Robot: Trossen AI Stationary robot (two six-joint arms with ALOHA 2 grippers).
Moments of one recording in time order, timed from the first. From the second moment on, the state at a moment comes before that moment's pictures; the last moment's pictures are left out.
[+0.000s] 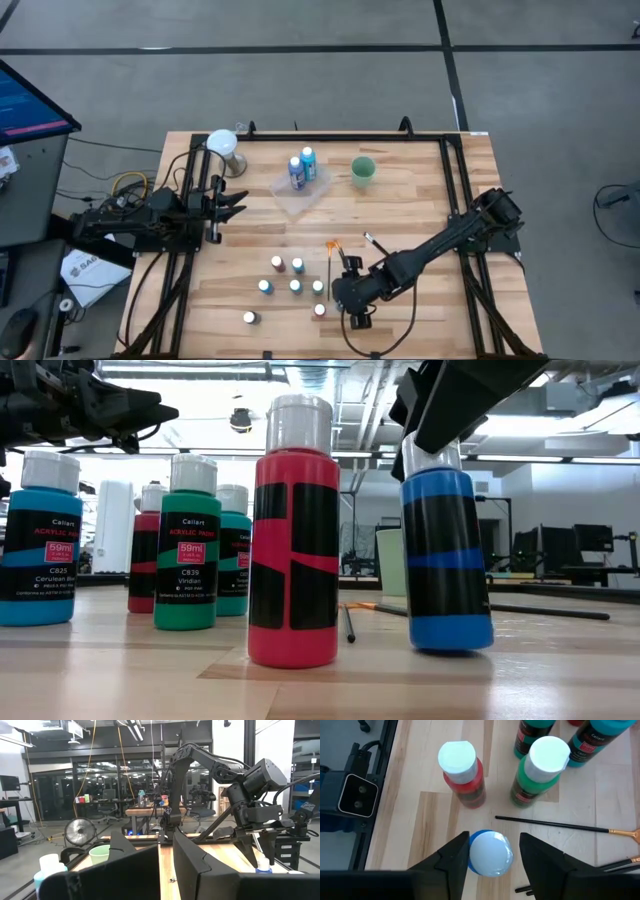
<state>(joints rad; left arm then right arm) 0.06 0.00 0.01 0.23 0.01 0.05 0.53 1.87 1.35 -0.49 0.16 0.39</state>
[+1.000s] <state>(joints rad) 0.06 0.00 0.01 0.23 0.01 0.05 0.54 1.93 1.36 -0.47 0.14 0.42</state>
